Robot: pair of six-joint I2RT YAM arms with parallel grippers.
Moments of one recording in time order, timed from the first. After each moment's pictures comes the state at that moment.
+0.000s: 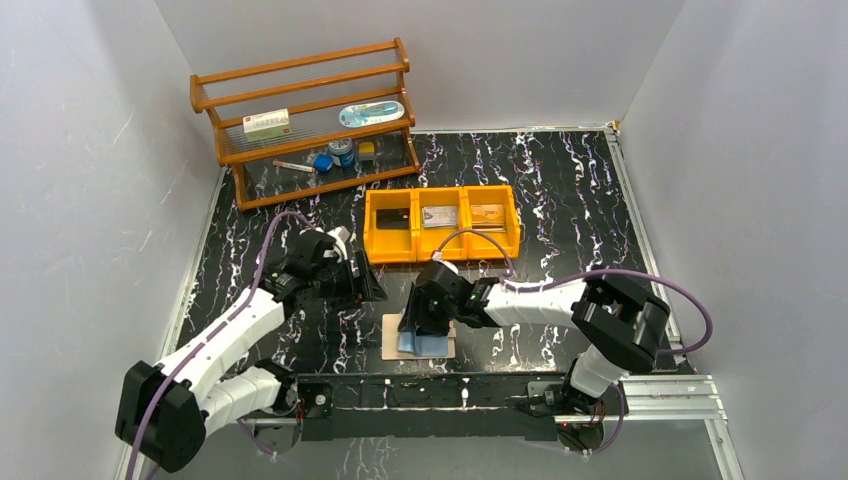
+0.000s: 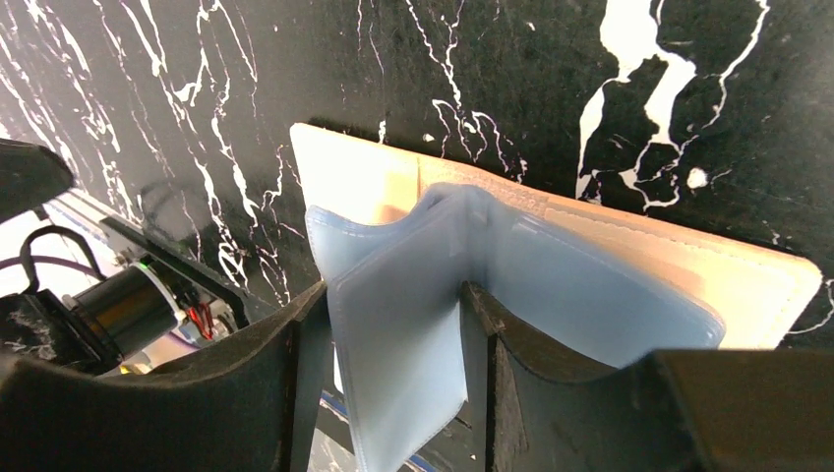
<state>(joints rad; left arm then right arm) -0.49 1.00 0.66 -0.57 0.27 -0.70 1.10 1.59 0.79 -0.12 -0.05 1.15</state>
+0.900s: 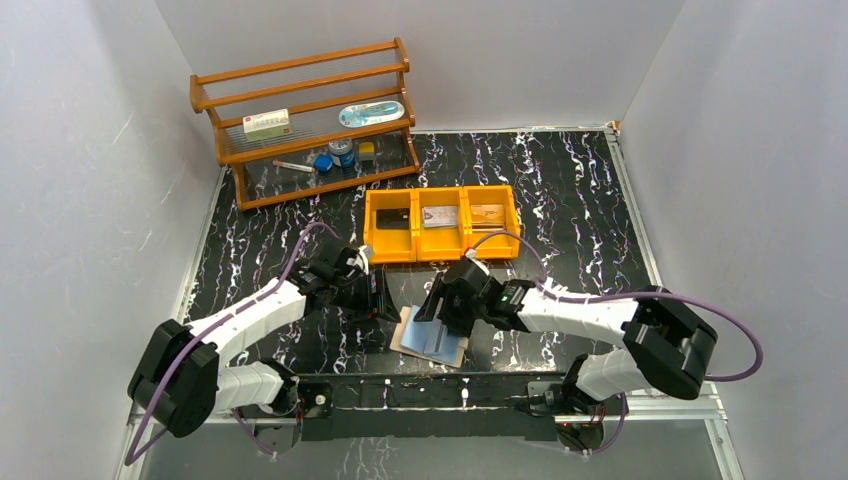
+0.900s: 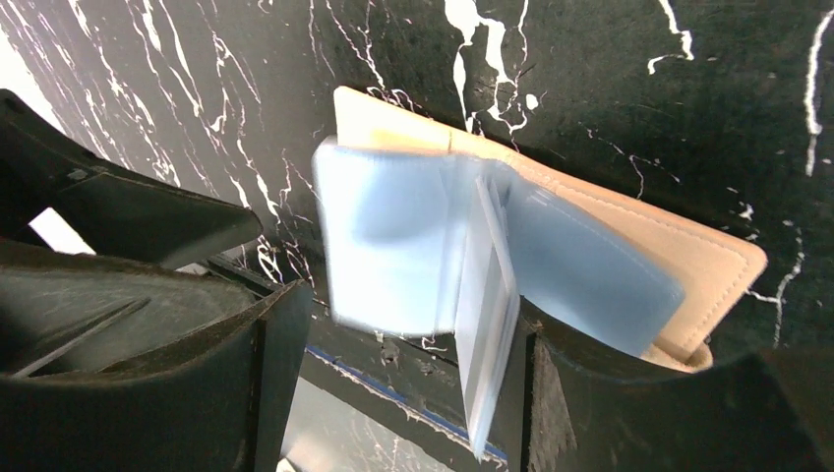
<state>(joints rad) -0.59 1.20 0.62 -0.47 0.44 -0.74 1.03 1.36 0.64 -0.16 -0.04 1.29</state>
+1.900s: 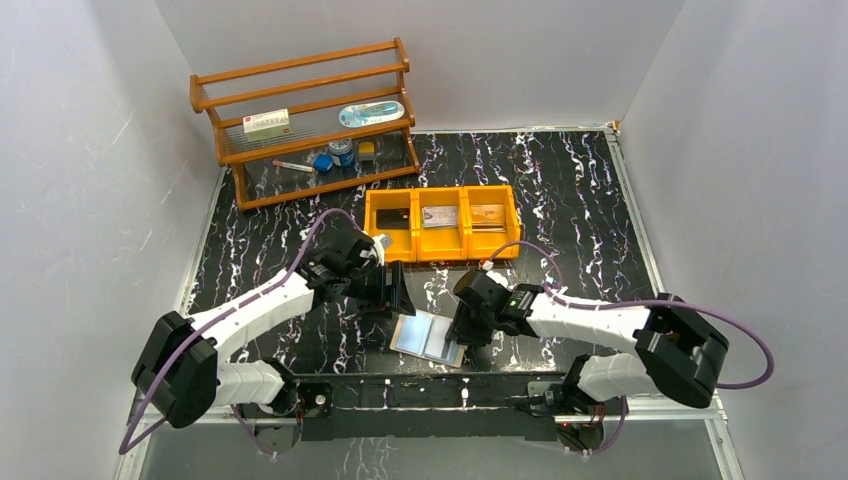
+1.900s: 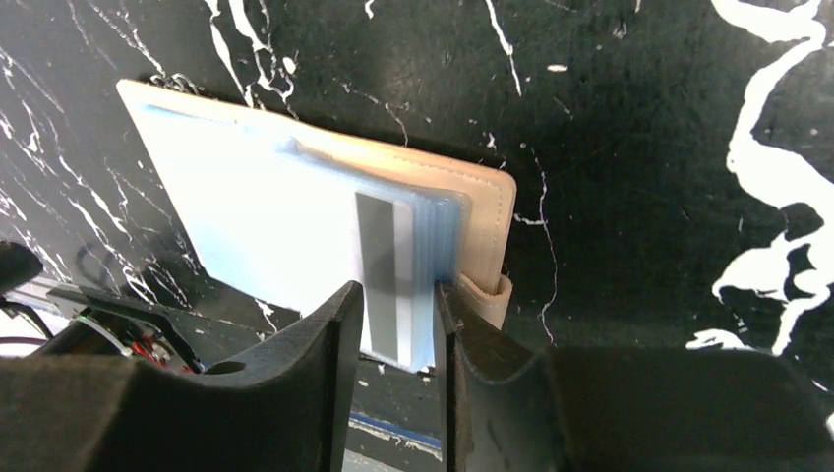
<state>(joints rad) -0.67 1.24 0.74 -0.47 0.41 -0.70 1.03 1.28 0.61 -0.42 0.03 1.29</state>
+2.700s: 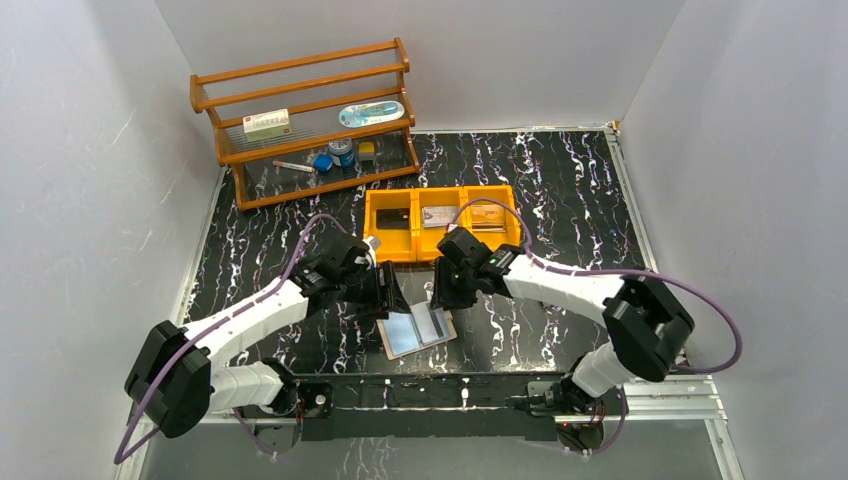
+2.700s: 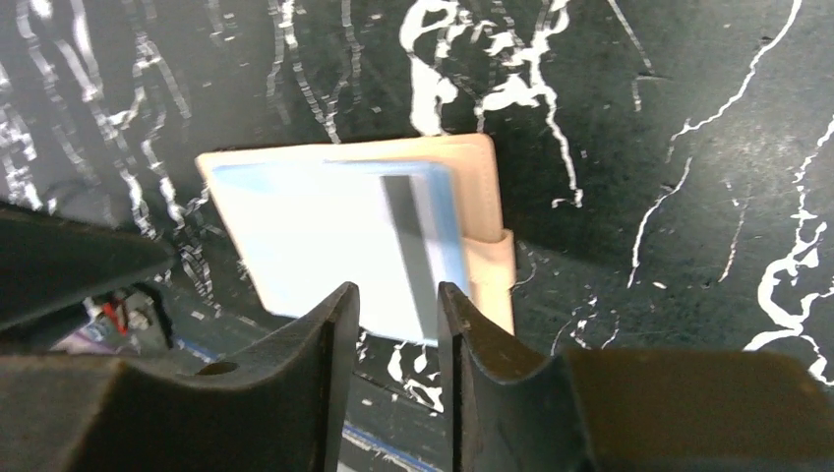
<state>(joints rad) -0.68 1.20 0.69 -0.45 0.34 -0.80 0.90 1.52 0.92 -0.47 -0.08 0.83</state>
